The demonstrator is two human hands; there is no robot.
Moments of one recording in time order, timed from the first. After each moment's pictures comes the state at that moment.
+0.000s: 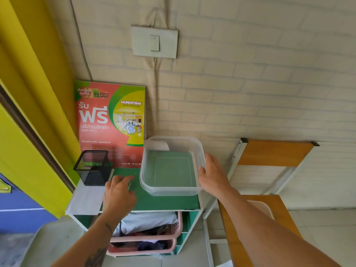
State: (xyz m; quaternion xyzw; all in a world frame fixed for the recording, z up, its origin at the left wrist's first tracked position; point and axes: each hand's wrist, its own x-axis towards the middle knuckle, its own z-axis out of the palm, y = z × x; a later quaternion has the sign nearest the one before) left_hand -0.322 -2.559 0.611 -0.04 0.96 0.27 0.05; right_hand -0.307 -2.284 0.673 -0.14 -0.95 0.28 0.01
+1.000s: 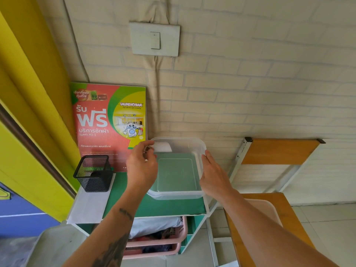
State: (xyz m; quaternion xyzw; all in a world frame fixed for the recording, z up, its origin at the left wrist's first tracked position) left_hand -0.362 -2.495 0.699 -0.04 0.81 0.58 -0.11; right_hand -0.318 -2.293 0.668 -0.09 -0.98 0.19 -0.01
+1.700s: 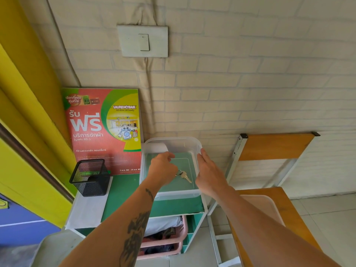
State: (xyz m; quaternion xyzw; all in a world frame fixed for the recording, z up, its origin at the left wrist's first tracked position) left_hand -0.377 -2.446 0.684 0.03 0.88 0.45 0.14; right_hand -0.318 -2.294 0.671 -0.09 -0.98 0.19 -0.03
